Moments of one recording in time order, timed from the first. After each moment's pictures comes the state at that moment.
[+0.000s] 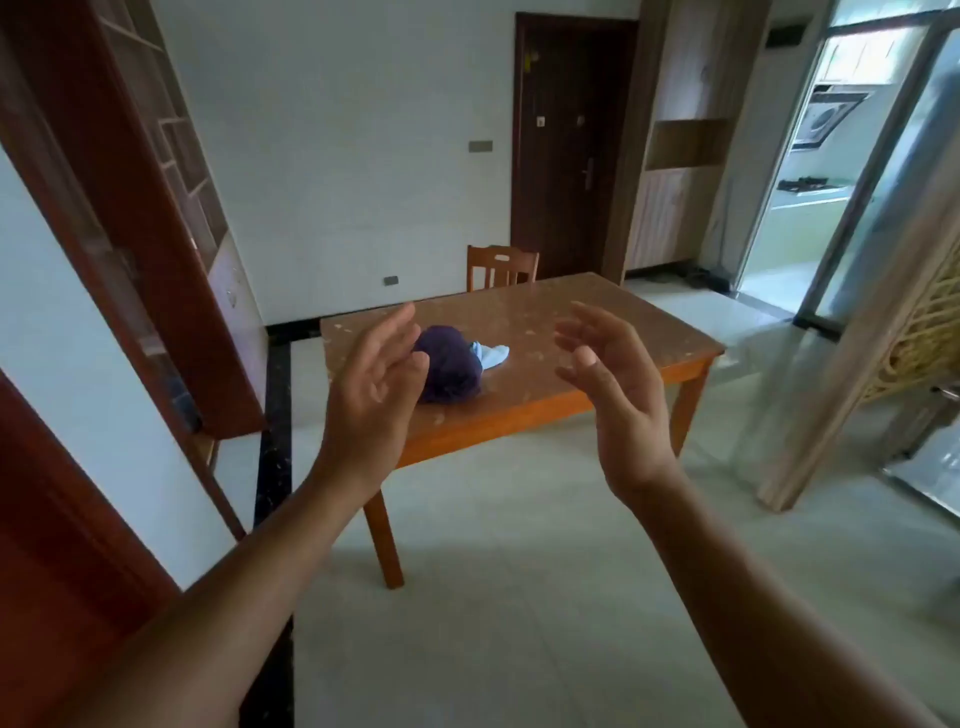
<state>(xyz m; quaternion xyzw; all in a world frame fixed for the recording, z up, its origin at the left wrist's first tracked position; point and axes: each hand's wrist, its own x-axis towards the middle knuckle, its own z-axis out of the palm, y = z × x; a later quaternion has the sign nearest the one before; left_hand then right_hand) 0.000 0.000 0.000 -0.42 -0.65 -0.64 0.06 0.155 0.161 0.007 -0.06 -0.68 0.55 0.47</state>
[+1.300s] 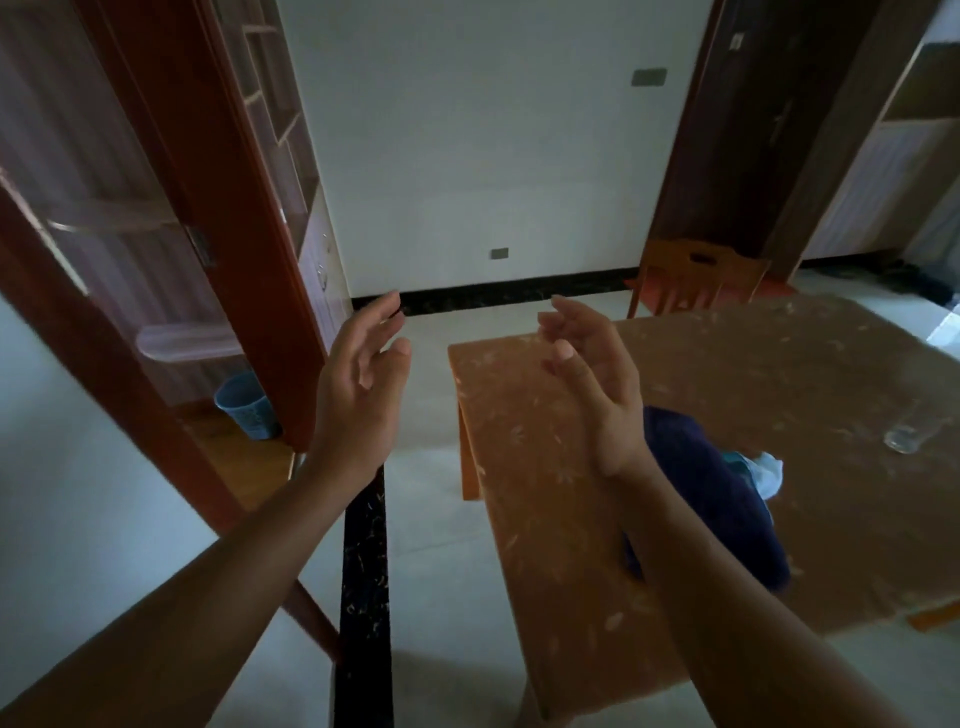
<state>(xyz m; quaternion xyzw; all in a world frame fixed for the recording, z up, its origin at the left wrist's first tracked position) -0.775 0.028 -0.051 -0.31 -0.68 -0.66 0.07 -0.663 0.210 -0.050 -0.01 -0.70 0.61 0.38</state>
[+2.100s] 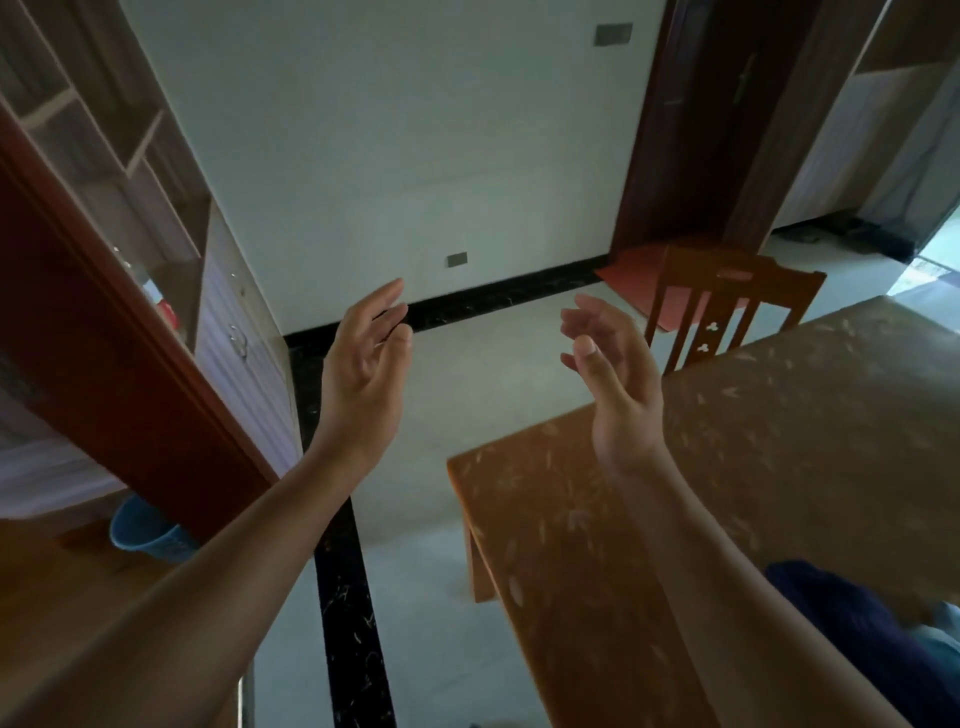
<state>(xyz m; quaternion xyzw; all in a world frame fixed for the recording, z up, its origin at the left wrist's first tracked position) -1.263 0.233 -0.081 -0.38 -0.67 -0.63 0.02 -1.099 0.392 -0.083 -0.11 -0.66 0.59 0.46</state>
